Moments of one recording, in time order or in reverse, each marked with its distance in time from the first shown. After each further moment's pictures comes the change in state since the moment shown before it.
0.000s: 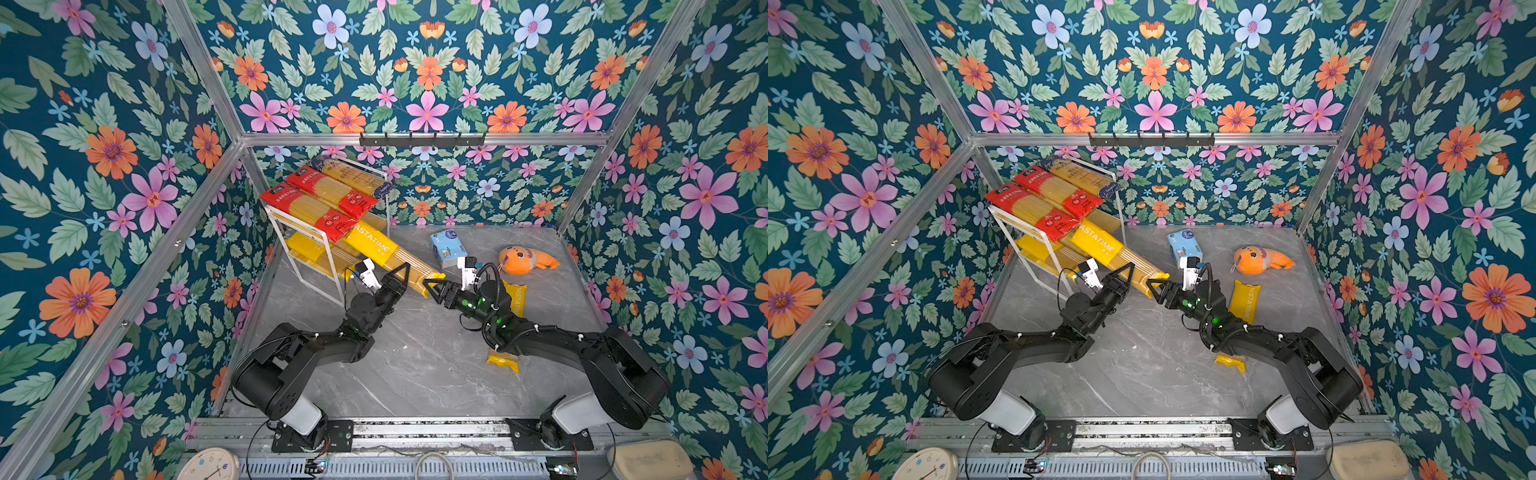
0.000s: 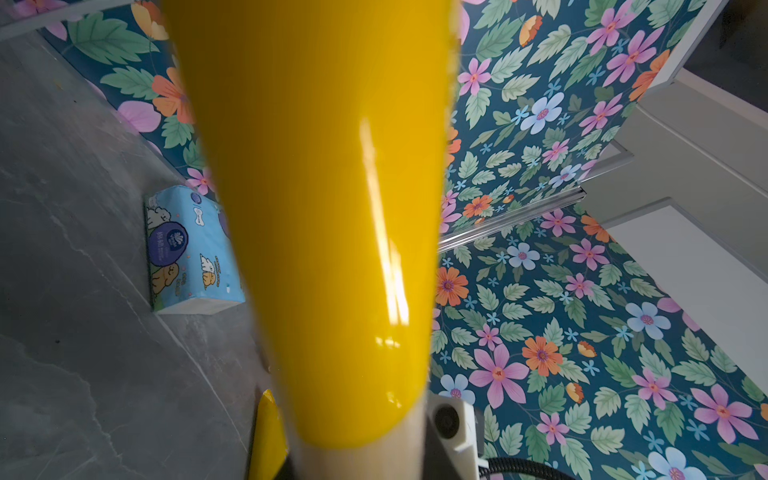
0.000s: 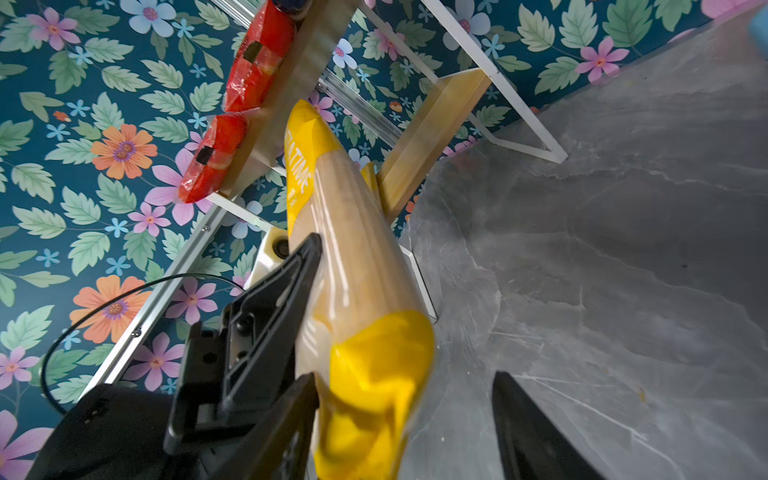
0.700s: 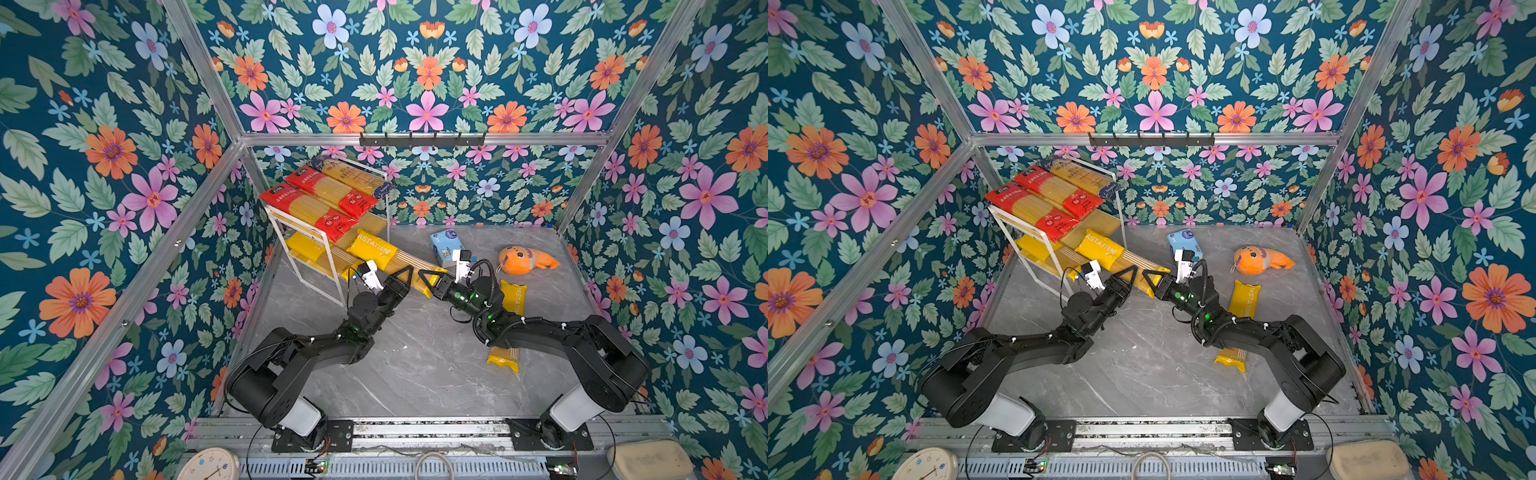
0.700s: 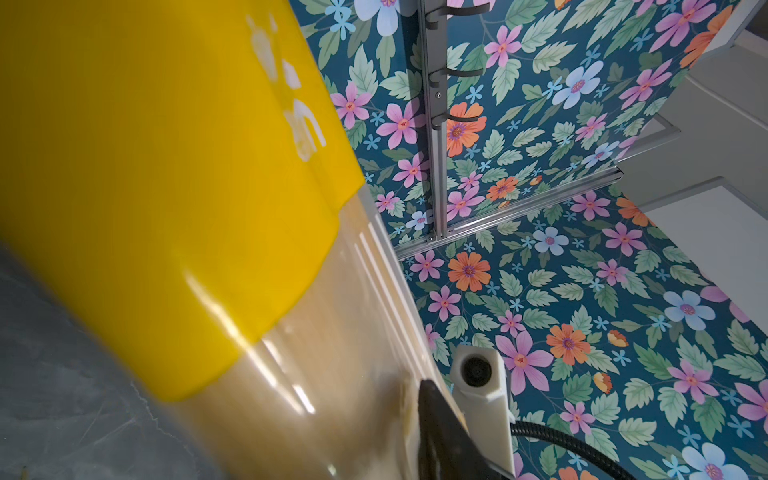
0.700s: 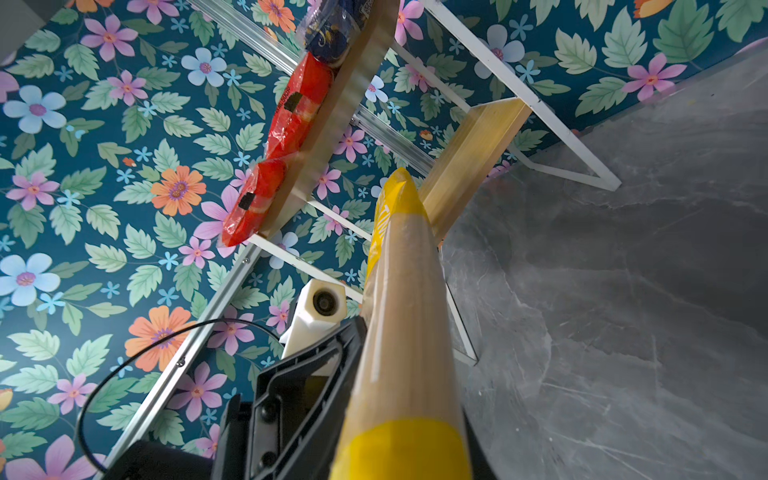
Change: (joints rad) left arm -0.008 -0.052 -0.002 -0.115 0.002 0.037; right arm 0.017 0.102 0.071 0.140 0.018 0.082
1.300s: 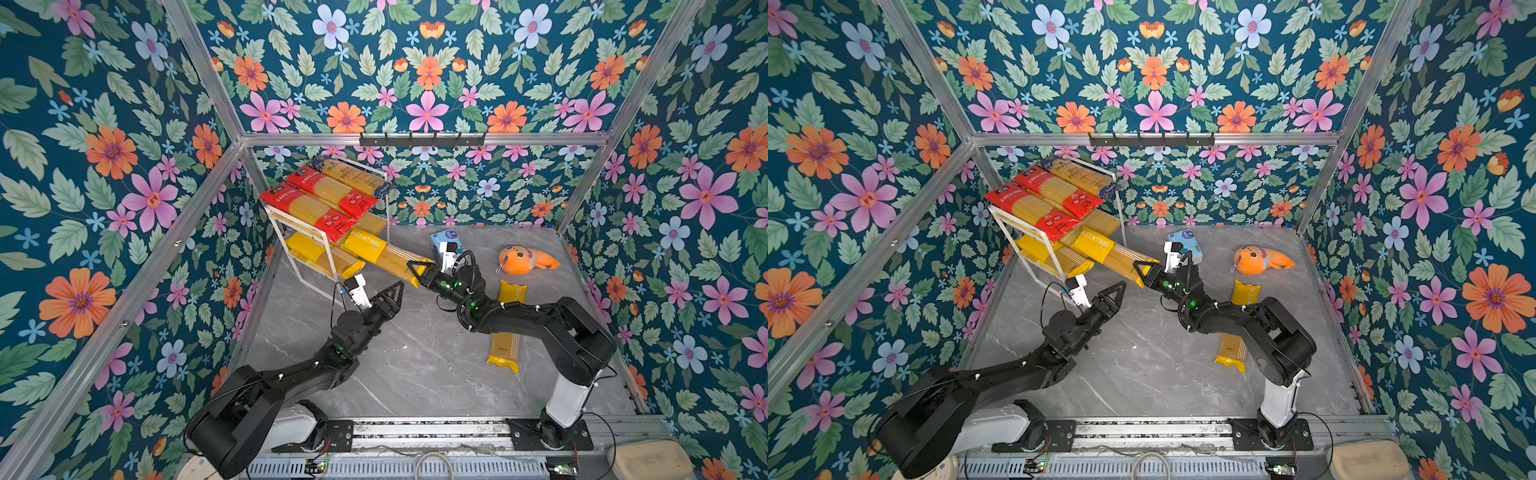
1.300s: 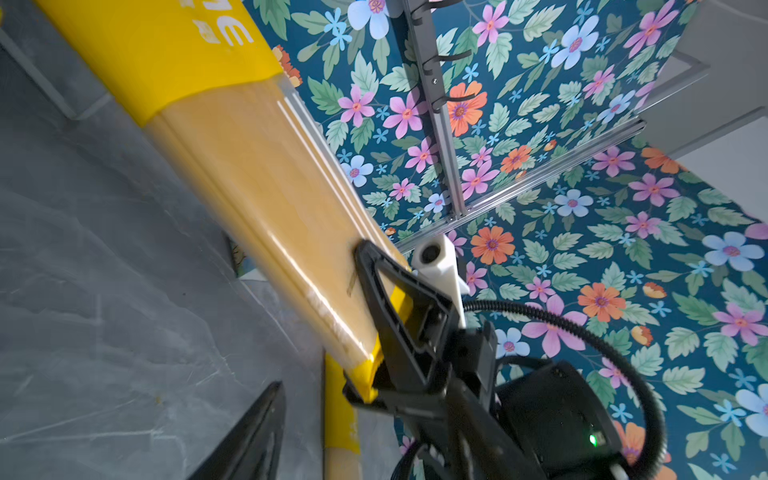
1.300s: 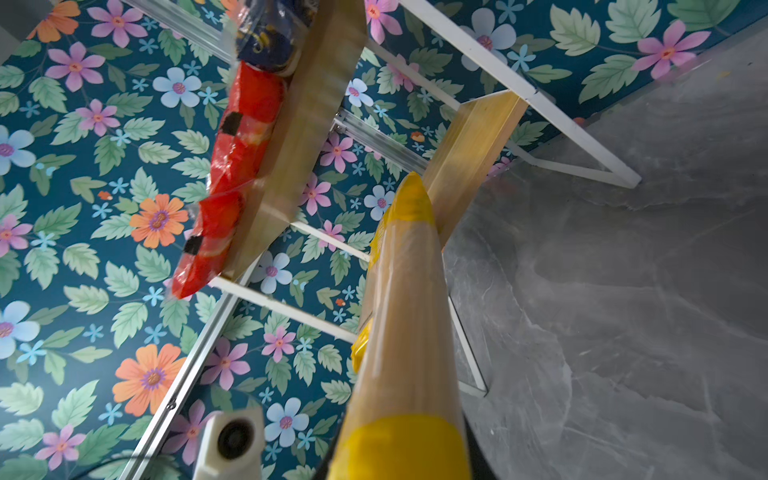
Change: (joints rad) left arm -0.011 -0.321 -0.221 -0.173 -0.047 0.165; right arm 0.002 0.221 0.227 -0.021 0.024 0.079
